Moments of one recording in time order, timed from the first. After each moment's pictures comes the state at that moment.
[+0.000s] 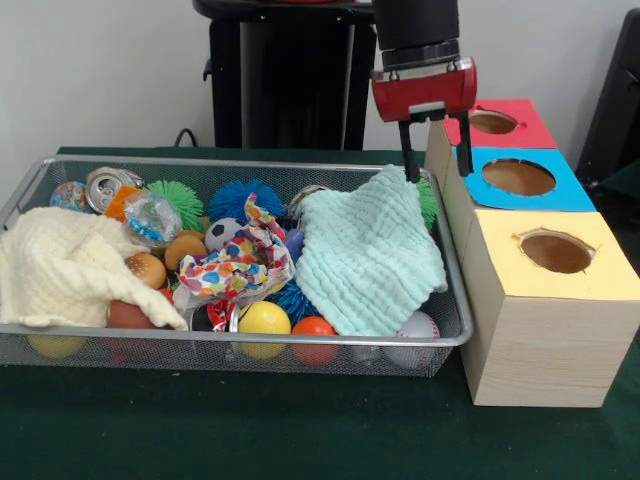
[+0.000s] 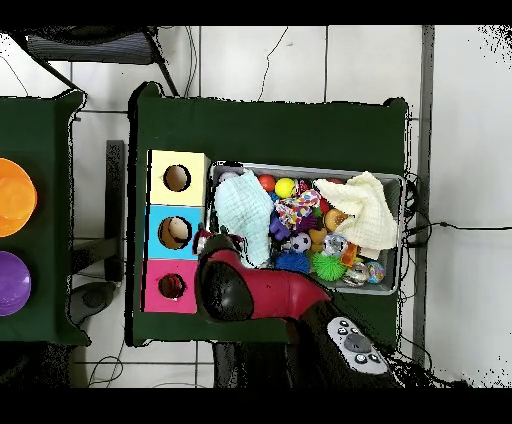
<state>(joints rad) -0.41 -0.79 0.33 2.14 -0.10 -0.06 1.79</state>
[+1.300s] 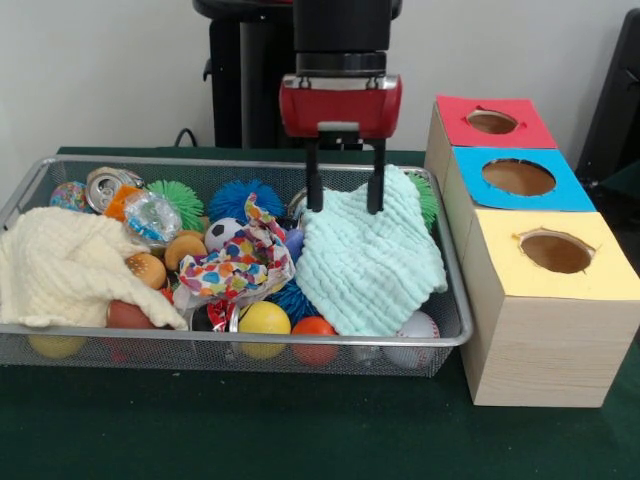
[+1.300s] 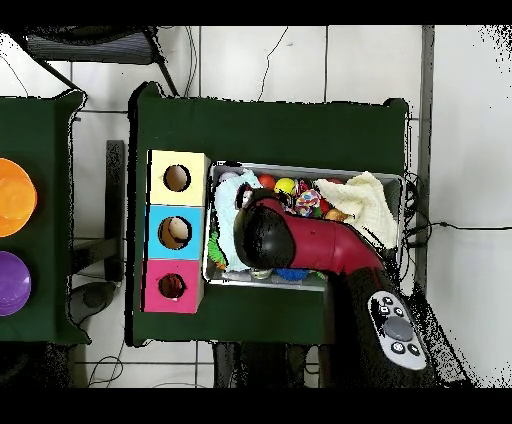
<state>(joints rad) -0.40 -0.75 0.19 1.79 -0.16 0.22 1.79</state>
